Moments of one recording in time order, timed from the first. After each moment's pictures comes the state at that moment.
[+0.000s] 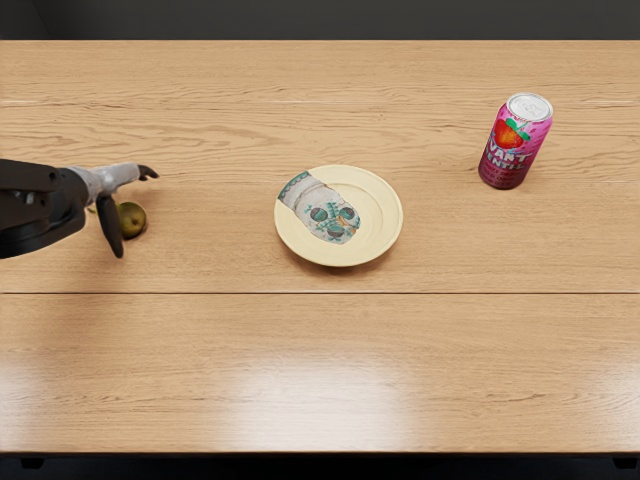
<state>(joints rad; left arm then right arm) -1.56 0.41 0.95 -1.09 0.34 0.23 0.03 -0.06 0.00 -0.04 0.21 0.01 0.01 0.17</state>
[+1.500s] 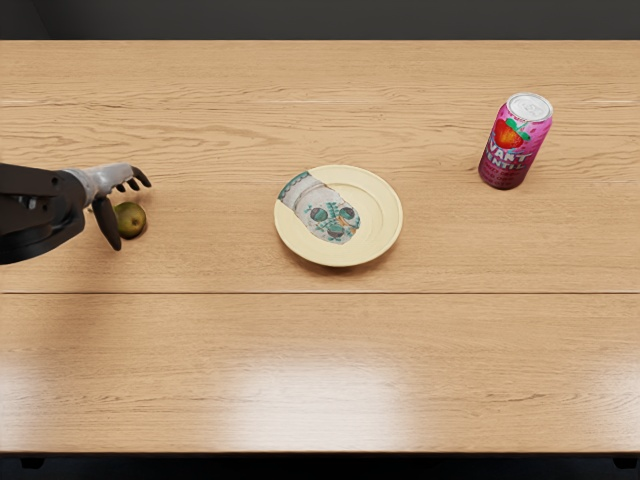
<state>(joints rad) -1.55 0.41 0.95 -1.10 0.34 0.27 0.08 -0.06 0.00 -0.04 0.21 0.01 0.01 0.17</state>
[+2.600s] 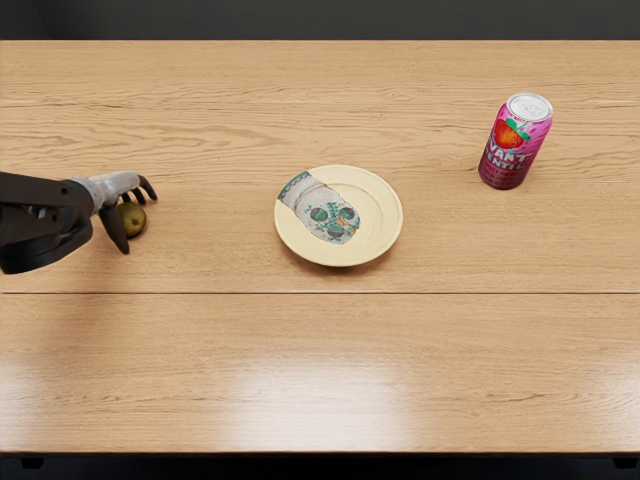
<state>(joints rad) -1.53 0.39 0.95 -1.10 0.34 0.30 0.08 -0.06 0.00 -0.04 0.21 0.01 0.01 0.17</state>
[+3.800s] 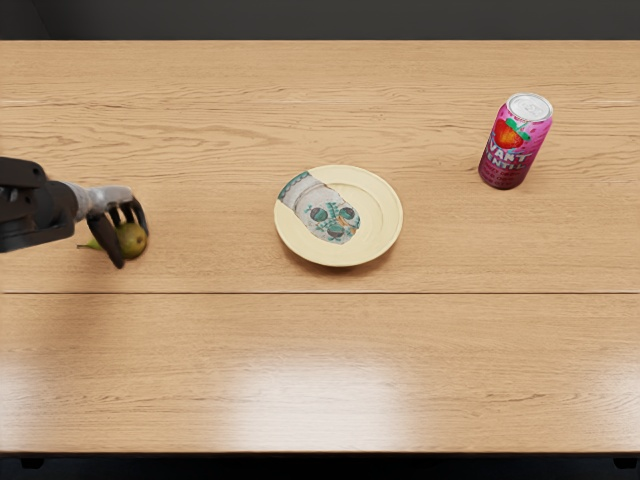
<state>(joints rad) -1.60 0.46 0.95 -1.17 0.29 0.07 0.08 -0.06 0.00 -0.04 0.21 0.01 0.01 0.17</state>
